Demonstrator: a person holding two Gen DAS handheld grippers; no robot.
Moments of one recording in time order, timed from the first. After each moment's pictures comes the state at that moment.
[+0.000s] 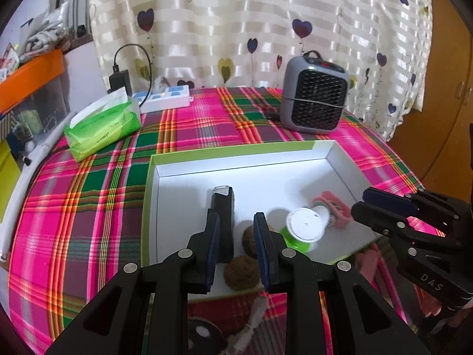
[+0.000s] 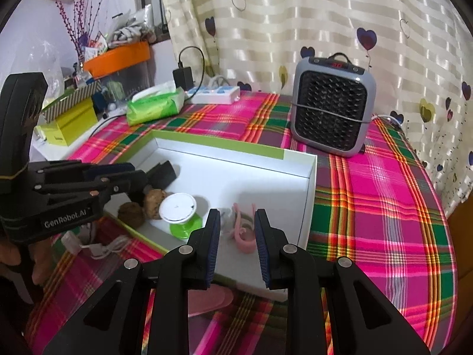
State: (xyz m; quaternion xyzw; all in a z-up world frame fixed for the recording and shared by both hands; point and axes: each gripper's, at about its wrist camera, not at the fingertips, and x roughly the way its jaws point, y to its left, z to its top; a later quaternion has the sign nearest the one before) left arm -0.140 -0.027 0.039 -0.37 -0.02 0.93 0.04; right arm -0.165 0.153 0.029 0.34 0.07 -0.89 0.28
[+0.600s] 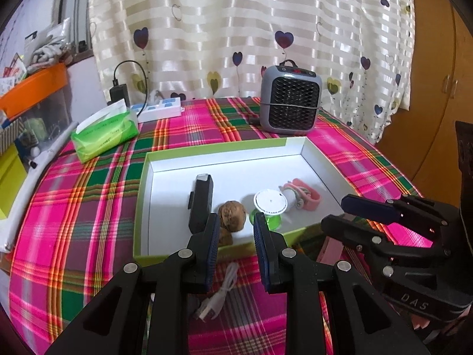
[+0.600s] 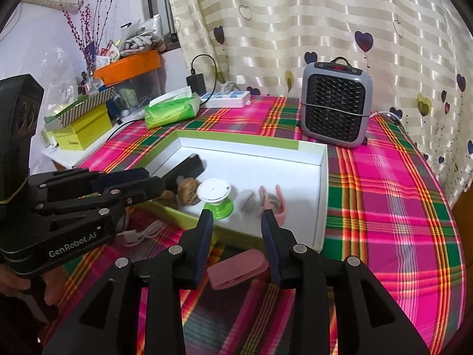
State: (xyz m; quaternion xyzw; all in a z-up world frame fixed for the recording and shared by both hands) left arm -0.096 -0.011 0.046 -0.34 -0.01 0.94 0.05; right arm -0.126 0.152 0.032 0.33 0.05 -0.90 0.29
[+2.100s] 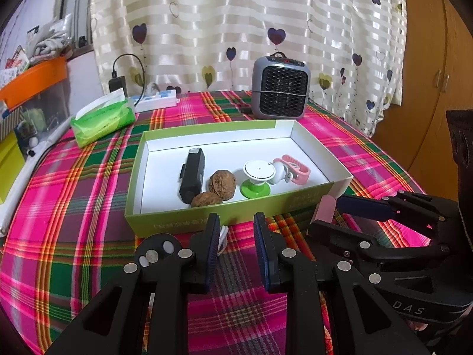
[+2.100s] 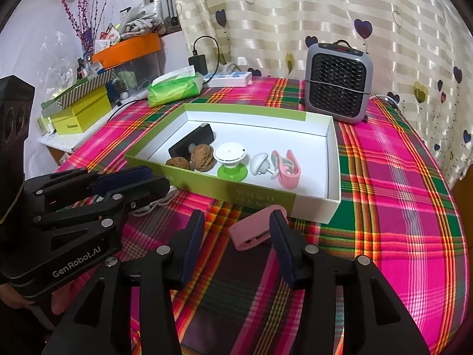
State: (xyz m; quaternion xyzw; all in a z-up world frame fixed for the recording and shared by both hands) left arm -0.068 -0.007 0.029 -0.34 -0.01 0.94 0.06; right arm -0.101 0.145 0.019 0.36 0.06 -0.89 0.27
